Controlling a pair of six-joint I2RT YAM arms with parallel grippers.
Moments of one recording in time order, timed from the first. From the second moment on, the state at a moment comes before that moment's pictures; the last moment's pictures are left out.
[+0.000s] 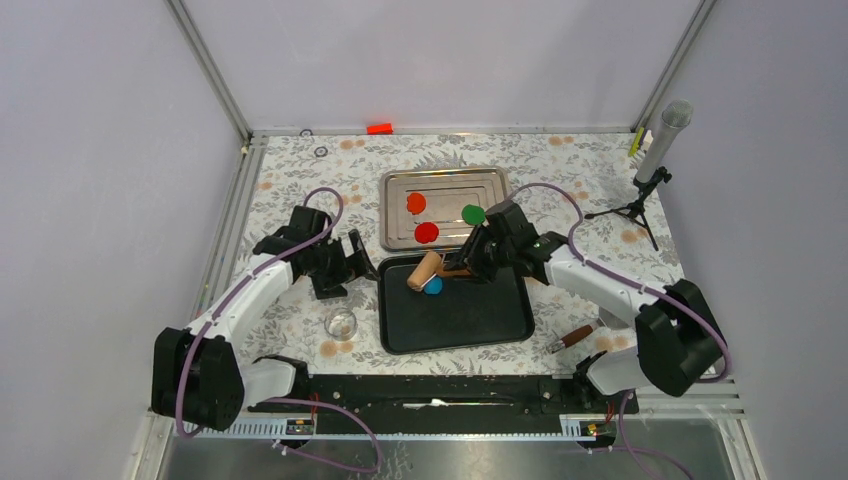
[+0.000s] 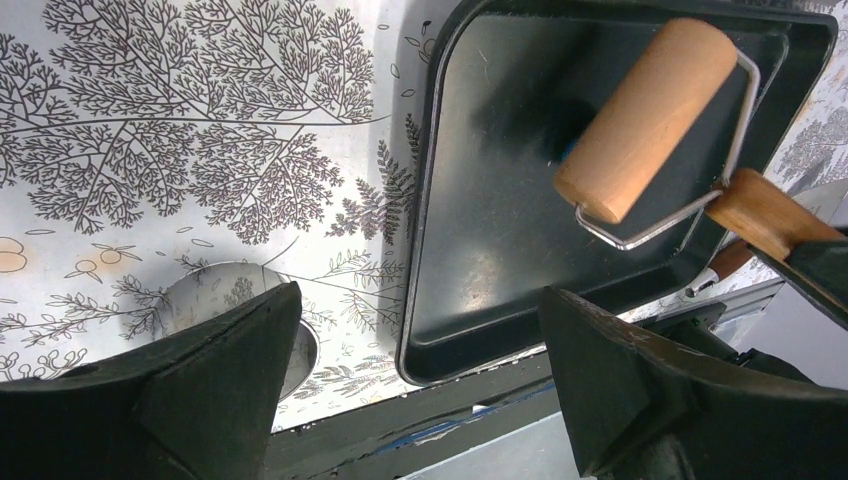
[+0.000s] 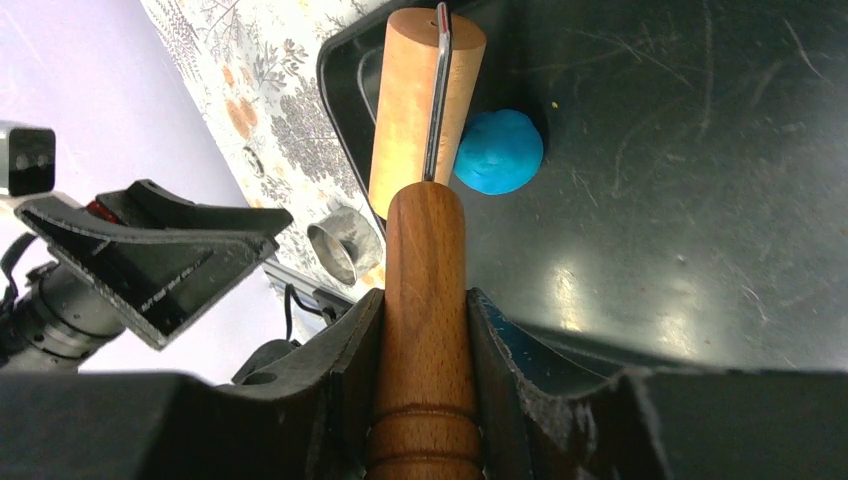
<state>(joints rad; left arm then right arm) -0.23 1.19 0.79 -0.70 0.34 -0.61 0.64 1.45 0.90 -0.32 -0.28 1.16</state>
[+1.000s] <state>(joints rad) -0.25 1.24 0.82 -0.69 0.34 -0.60 0.64 1.17 0.86 -0.52 -0.26 1.07</state>
